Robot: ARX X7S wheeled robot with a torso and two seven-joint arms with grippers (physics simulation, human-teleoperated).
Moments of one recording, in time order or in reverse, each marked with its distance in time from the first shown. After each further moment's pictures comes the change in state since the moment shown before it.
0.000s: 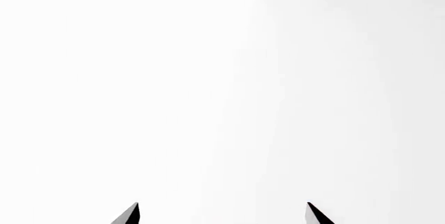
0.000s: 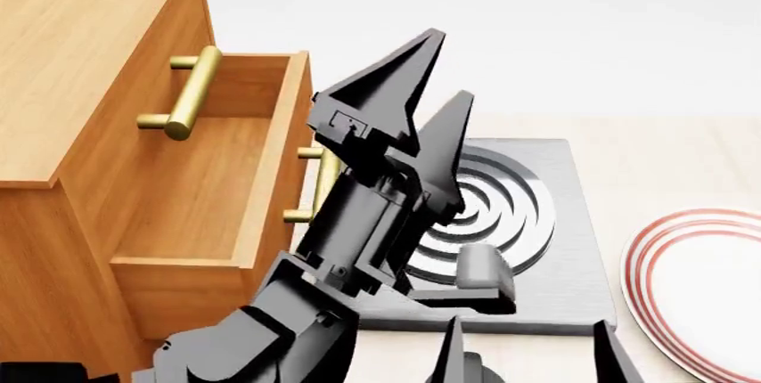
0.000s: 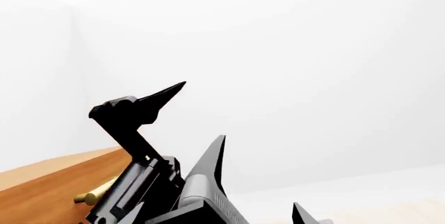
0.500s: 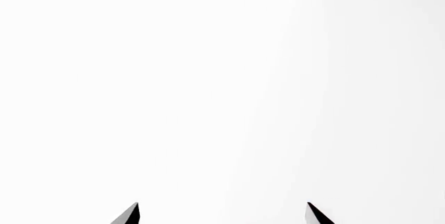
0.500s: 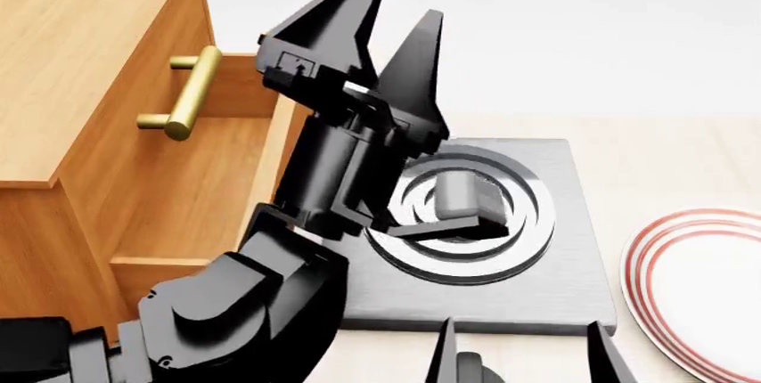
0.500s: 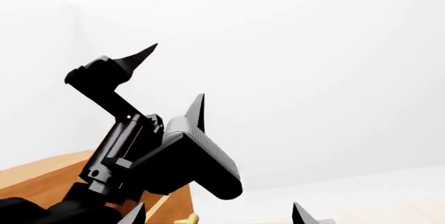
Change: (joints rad) left arm -0.098 0.000 -0.006 -0.039 -0.124 0.005 -0.149; right arm 0.002 0.003 -0.015 -0.001 -0.009 0.002 0.005
